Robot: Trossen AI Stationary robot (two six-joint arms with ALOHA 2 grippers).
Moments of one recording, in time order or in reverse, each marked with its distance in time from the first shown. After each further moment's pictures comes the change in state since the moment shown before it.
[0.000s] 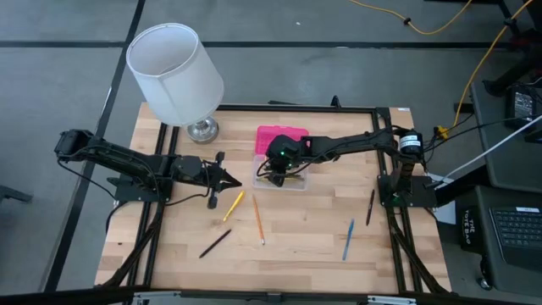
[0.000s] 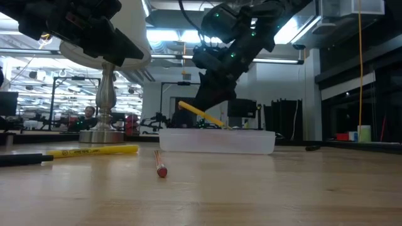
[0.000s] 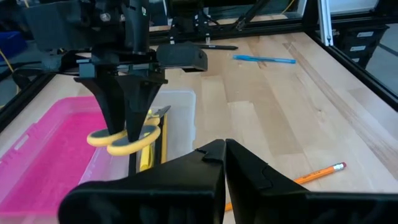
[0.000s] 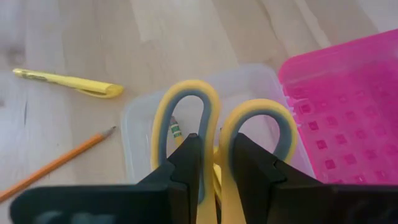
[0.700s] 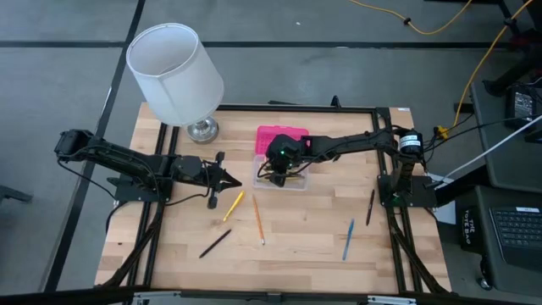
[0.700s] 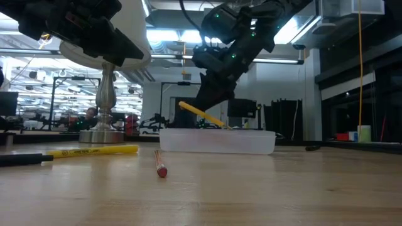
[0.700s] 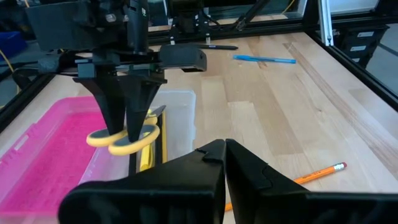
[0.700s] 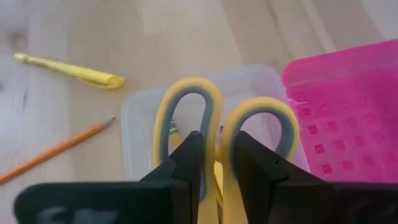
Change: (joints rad) left arm 0.000 0.000 0.000 0.000 0.000 0.000; right arm -0.004 0.000 0.000 -0.002 -0.012 -0.067
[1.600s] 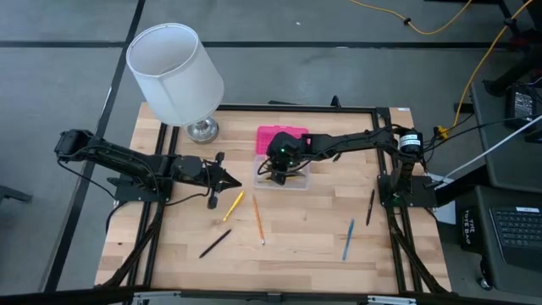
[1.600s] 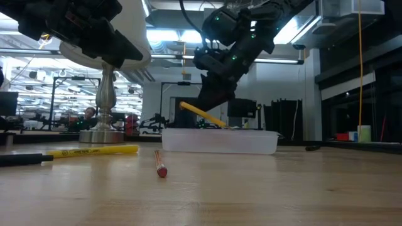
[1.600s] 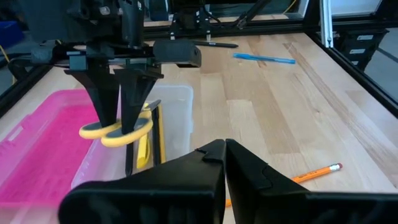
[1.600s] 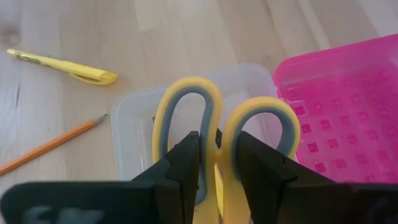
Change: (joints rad) left arm 0.000 0.000 0.000 -0.010 0.002 -0.037; right arm -0.020 0.000 -0.001 -0.013 -0.012 -0.016
